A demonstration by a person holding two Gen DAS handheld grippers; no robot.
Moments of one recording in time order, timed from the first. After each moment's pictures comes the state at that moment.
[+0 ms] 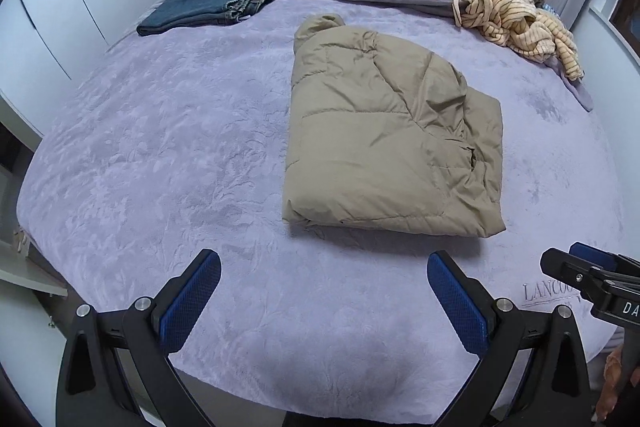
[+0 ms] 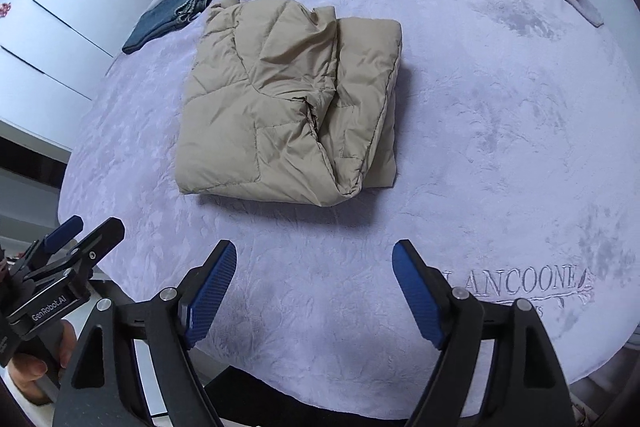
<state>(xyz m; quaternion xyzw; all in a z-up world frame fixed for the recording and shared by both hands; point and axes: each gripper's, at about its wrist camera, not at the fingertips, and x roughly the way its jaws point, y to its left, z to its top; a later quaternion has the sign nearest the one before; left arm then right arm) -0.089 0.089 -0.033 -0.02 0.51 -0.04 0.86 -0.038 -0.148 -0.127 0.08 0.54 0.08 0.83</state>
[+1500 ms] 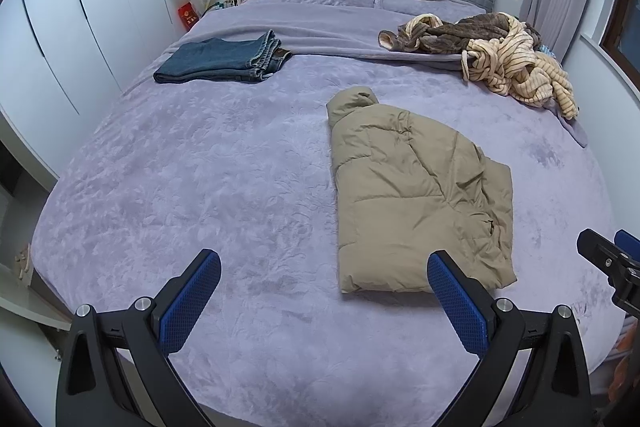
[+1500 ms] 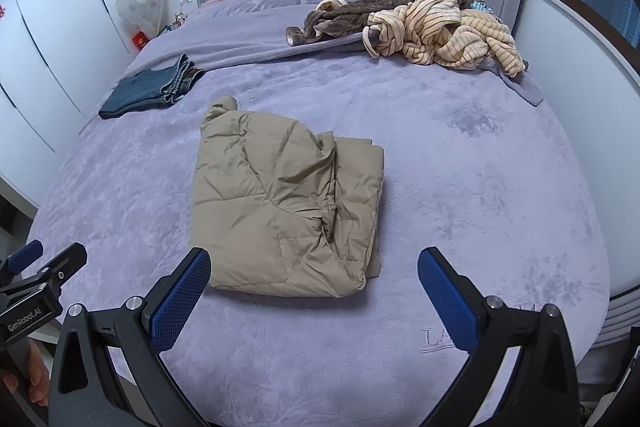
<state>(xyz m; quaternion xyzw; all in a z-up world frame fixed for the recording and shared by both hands) -0.056 0.165 0.030 -0.02 0.45 -0.05 0.89 -0.035 -0.072 -0.043 0.04 0.42 -0.04 0.91</state>
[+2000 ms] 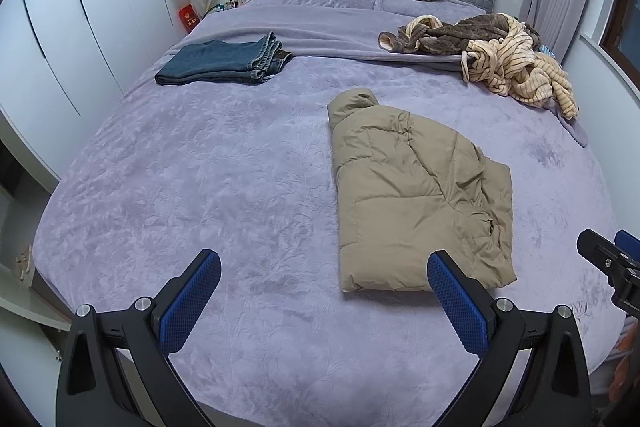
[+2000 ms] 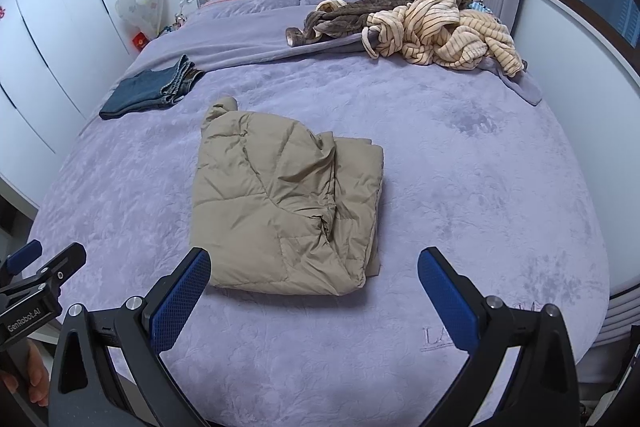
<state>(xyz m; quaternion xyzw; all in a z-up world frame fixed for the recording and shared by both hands) -0.057 0.165 0.031 -0.02 0.45 -0.05 0.89 -0.036 -0.073 -0.042 0.03 0.42 -0.04 0.91</state>
